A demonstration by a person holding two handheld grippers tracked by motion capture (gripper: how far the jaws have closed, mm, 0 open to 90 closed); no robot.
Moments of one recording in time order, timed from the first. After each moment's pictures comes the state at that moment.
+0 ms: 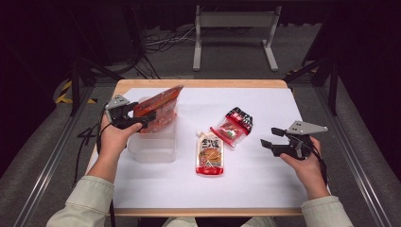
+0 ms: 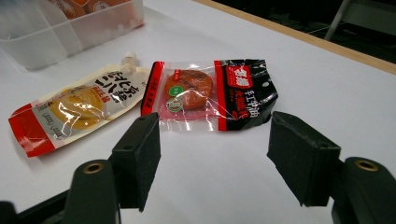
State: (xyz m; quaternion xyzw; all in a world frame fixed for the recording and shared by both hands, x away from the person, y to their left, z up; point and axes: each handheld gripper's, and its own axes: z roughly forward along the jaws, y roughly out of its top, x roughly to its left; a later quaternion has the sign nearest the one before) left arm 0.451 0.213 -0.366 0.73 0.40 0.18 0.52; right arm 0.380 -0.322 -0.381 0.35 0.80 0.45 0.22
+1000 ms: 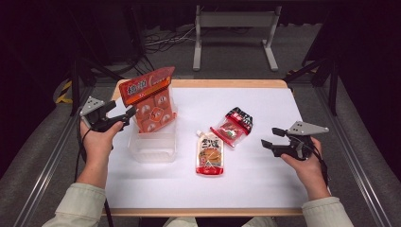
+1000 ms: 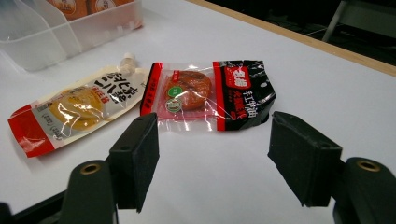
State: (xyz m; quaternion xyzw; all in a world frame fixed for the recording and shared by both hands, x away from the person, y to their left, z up) left arm 0.426 0.258 -0.360 0.66 0.46 0.25 0.54; right arm 0.378 -0.323 -0.380 0.35 0.79 0.45 0.22
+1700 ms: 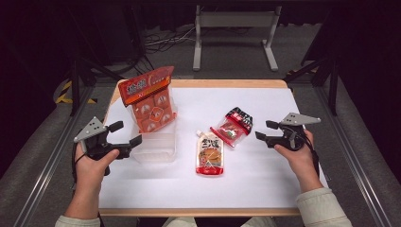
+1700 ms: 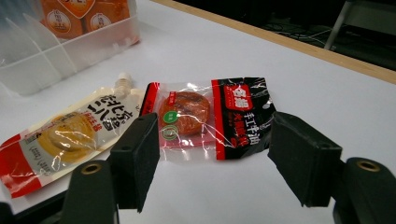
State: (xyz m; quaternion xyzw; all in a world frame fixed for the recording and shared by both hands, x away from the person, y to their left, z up) left arm 0.361 0.245 -0.358 0.73 0.37 0.17 0.55; right arm 0.406 -0.309 -0.377 0.36 0.79 0.46 0.21
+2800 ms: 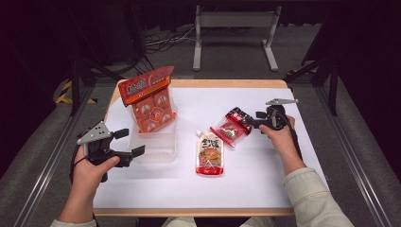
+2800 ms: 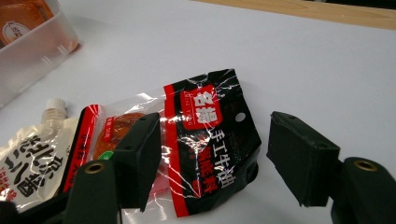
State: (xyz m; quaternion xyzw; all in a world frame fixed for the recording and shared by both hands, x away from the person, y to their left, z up) left arm 0.354 0.241 -0.357 0.77 0.34 0.13 0.52; right arm 0.489 -0.292 -0.405 0.46 0.76 0.43 0.16
